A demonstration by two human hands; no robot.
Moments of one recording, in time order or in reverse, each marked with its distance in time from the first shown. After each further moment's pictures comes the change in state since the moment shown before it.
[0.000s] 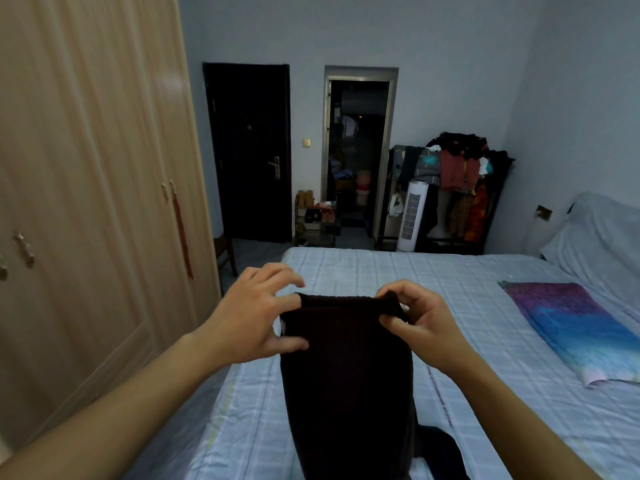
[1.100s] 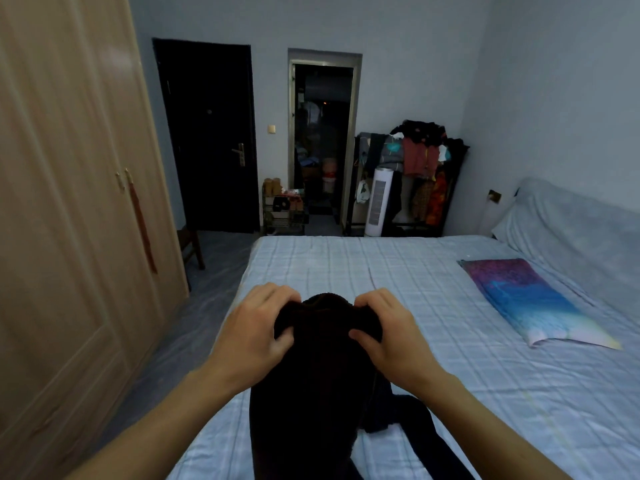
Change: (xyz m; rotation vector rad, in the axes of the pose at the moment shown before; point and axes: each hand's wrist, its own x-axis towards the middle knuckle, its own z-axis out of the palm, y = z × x) left_hand -0.024 0.045 0.009 -0.504 0.138 -0.291; right_hand -0.044 -0.001 0.041 -0.725 0.094 -0.006
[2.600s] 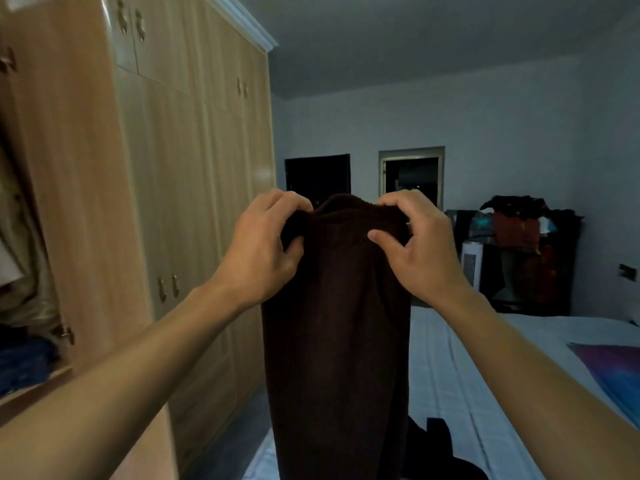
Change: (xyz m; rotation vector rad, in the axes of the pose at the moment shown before) left_hand -0.047 0.315 -0.197 0.459 0.456 0.166; right_hand -0.060 -0.170 -0.246 0.275 0.461 -0.519
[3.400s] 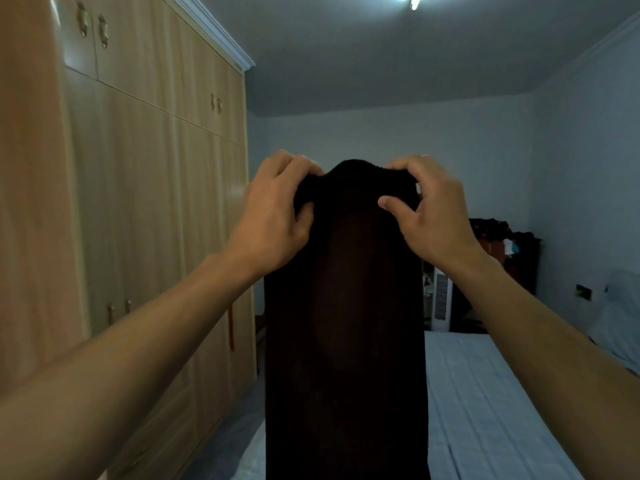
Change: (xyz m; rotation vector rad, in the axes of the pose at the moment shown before) left_hand 0.089 -0.017 0.058 -0.033 0.157 0.070; right_hand 0.081 0.056 -0.022 -0.212 0.047 -0.069
